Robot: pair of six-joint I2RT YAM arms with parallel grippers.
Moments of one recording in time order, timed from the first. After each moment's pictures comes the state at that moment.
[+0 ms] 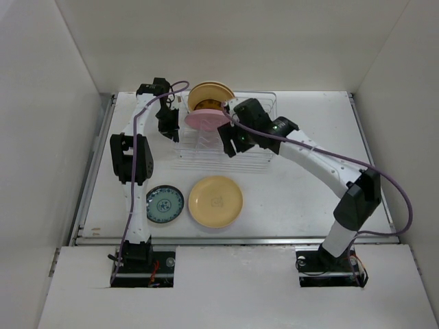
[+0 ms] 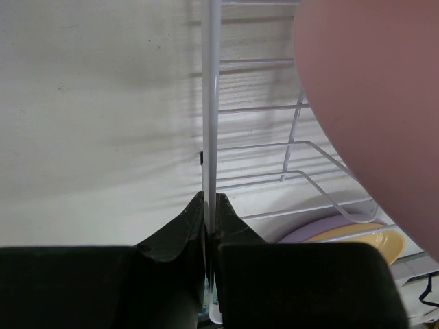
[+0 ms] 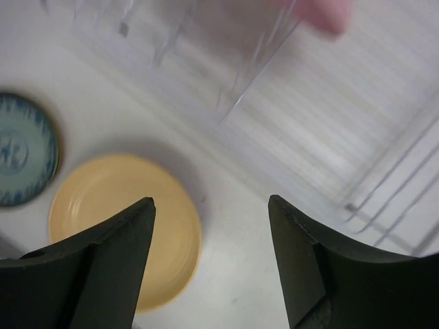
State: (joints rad) left arm -0.11 2.29 2.17 -1.25 0.23 -0.12; right arm 0.73 1.72 1.63 -0.73 0.01 0.15
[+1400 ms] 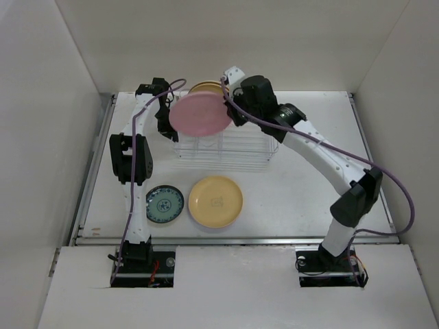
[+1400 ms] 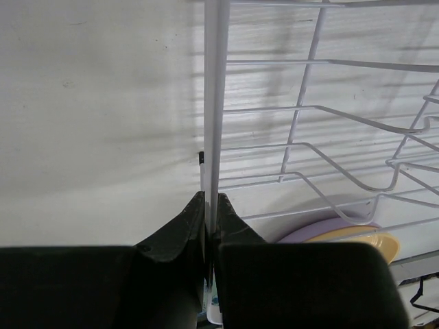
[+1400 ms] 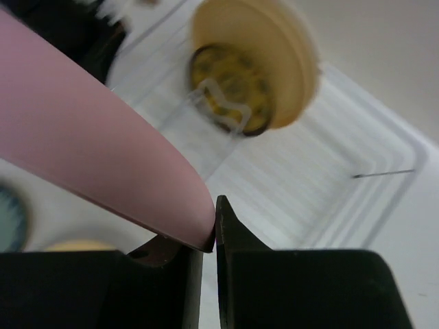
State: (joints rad) left arm -0.10 2.29 2.16 -1.25 0.23 -0.14; right arm 0.70 1.82 1.94 -0.52 0.22 -0.10
